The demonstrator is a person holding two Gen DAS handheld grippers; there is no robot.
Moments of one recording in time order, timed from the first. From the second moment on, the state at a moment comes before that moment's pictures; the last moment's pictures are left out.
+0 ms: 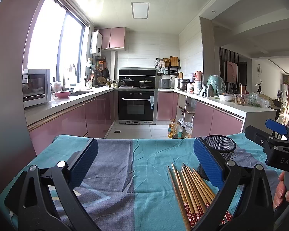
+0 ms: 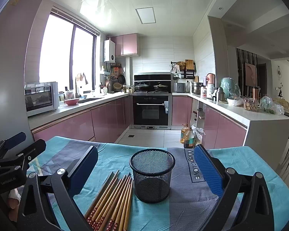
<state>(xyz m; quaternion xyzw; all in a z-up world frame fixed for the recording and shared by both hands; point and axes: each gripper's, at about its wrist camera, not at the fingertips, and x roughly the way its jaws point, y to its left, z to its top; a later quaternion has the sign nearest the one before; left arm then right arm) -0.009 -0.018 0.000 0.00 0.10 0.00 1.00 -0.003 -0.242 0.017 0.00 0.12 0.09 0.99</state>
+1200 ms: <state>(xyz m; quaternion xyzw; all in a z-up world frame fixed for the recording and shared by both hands) -0.004 -0.019 -0.004 0.00 0.11 0.00 0.99 0.007 -0.243 0.015 0.01 0.13 0.10 0.99</state>
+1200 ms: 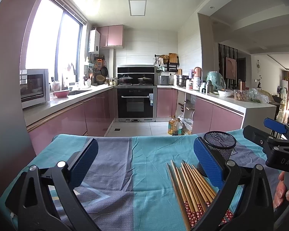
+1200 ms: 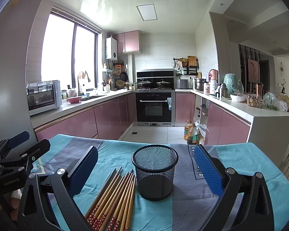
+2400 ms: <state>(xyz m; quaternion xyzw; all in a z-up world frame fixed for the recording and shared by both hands) 0.103 -0.057 -0.098 0.08 0.38 -0.11 0.92 0.070 -0.224 -0.087 -0.03 0.42 0.18 0.89</state>
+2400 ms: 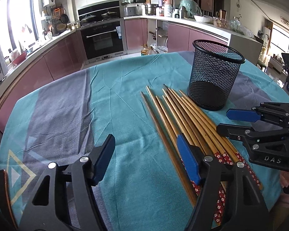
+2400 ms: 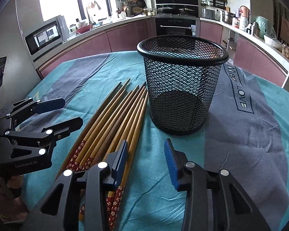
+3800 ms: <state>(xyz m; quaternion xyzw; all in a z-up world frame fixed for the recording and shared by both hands) 0.111 -0.040 -0.044 -0.02 0.38 -0.21 0.90 0.060 -0.243 -0.033 0.04 0.35 0.26 0.90</state>
